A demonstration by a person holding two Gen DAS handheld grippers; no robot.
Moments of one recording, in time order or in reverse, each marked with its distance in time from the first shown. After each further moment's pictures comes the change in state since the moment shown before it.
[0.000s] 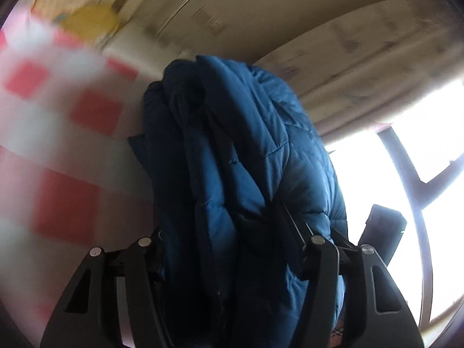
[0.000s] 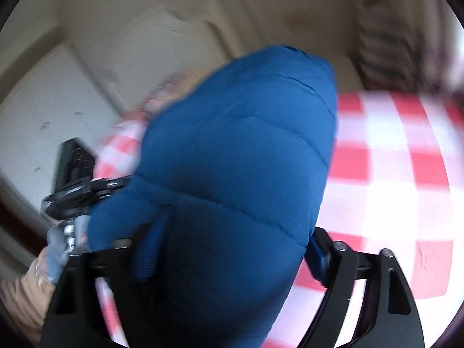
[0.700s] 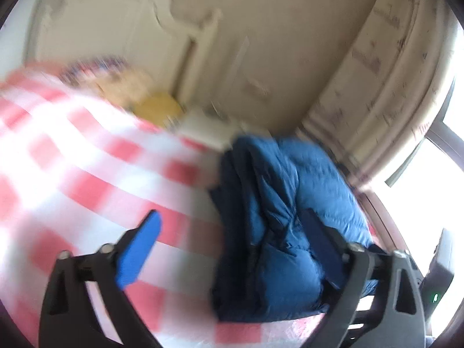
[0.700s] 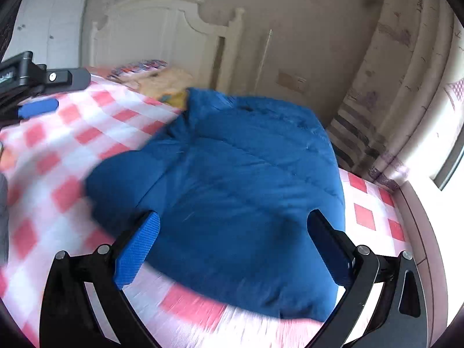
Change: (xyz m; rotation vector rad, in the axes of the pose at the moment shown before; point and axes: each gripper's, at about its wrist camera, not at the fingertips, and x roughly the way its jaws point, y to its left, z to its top) left arm -0.104 -0.081 -0.065 0.203 -0.484 0.462; right arm -0.027 0.177 -0.090 -0.582 -0.169 -0.480
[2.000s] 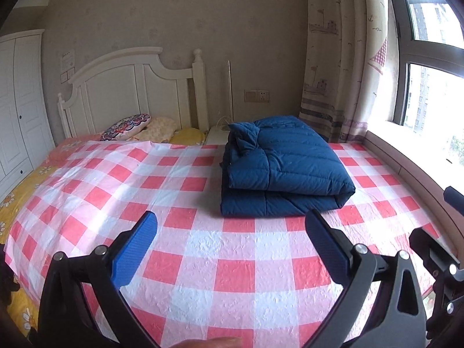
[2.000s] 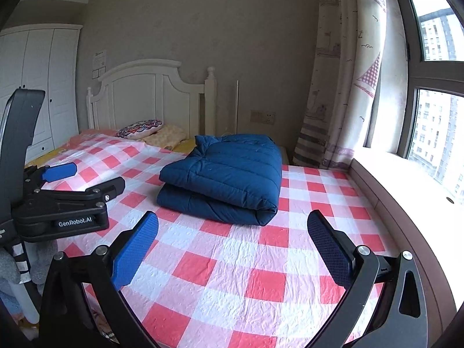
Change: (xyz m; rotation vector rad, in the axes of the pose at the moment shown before) left arm -0.172 -0.093 -0.128 0.338 -0.052 0.202; right arm -0.215 0.009 -0.084 0.219 -0.206 -0.093
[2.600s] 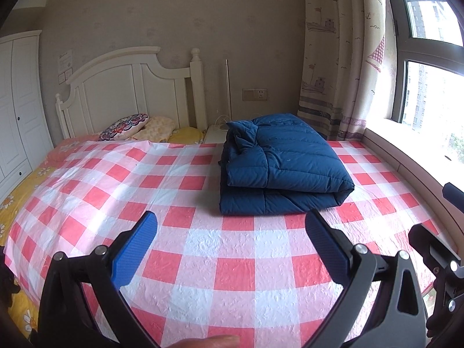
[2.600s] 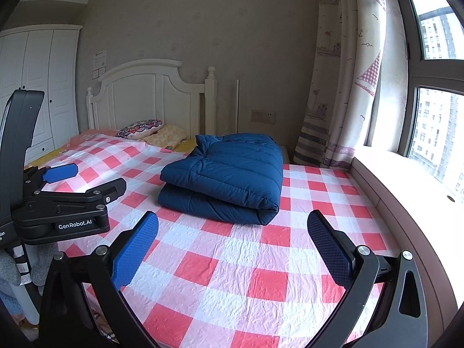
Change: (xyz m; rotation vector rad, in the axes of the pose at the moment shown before) left arm 0.000 0.000 -0.002 0.008 0.001 -0.008; right arm 0.001 0.002 0.000 0.004 0.004 0.002
